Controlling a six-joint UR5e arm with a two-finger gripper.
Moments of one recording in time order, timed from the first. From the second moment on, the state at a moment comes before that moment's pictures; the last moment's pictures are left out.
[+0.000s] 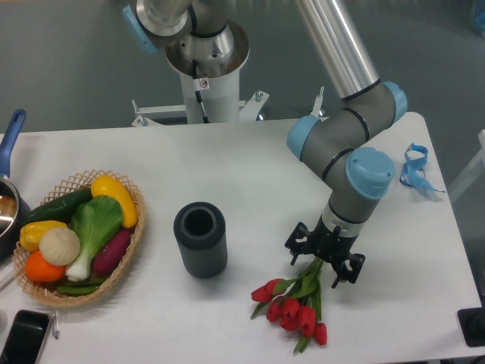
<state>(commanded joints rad) 2.64 -2.18 -1.57 -0.84 1.26 1.15</state>
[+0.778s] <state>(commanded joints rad) 2.63 -2.21 -1.57 -0.80 1.28 1.15</state>
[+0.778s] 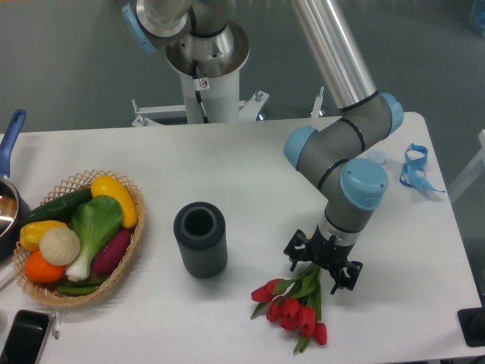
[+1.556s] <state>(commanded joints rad) 2.61 -2.20 -1.55 -0.79 1.33 1.14</state>
